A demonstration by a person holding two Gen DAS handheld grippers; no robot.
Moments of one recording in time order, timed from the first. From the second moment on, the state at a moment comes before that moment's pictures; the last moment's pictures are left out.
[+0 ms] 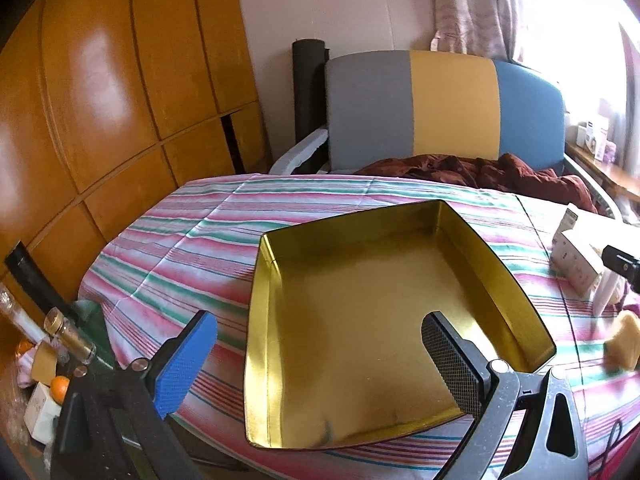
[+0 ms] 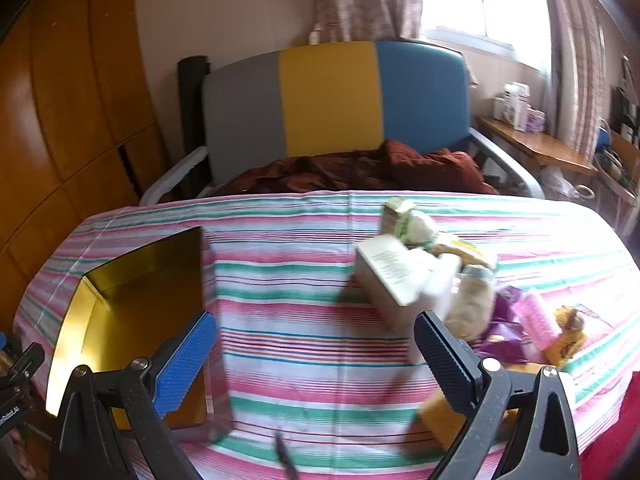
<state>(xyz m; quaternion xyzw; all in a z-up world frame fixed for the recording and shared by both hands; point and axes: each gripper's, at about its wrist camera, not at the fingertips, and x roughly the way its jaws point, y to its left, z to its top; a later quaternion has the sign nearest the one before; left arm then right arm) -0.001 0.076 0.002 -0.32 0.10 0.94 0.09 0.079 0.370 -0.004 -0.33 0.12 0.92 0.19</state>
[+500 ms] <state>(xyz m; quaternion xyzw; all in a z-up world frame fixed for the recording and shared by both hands) 0.008 0.136 -0.002 -0.32 0.14 0.92 0.20 0.137 0.457 0.009 -0.31 0.19 0.89 0.28</state>
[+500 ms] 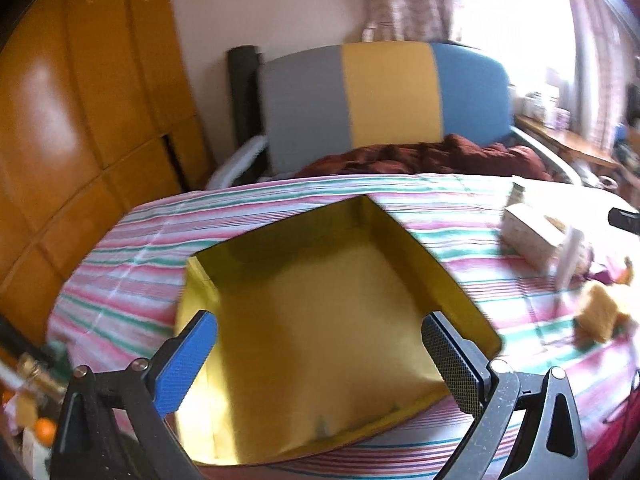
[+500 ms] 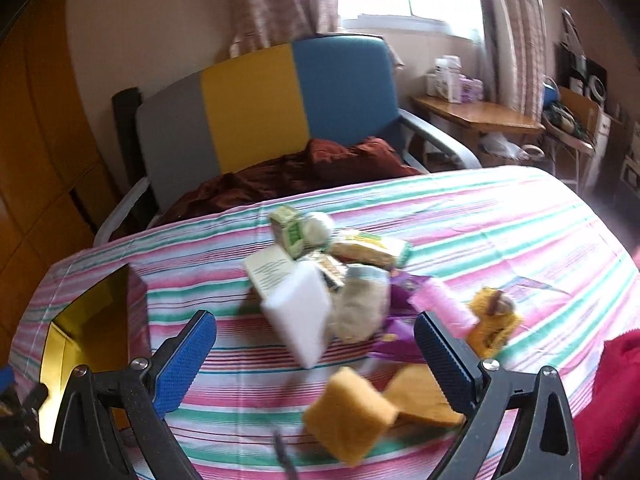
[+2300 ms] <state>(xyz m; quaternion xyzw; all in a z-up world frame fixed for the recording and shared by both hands) 0.049 0.336 -0.074 -0.40 0.18 0.71 0.55 0.142 0.571 -0.037 -0.51 0.18 0.81 0.24</state>
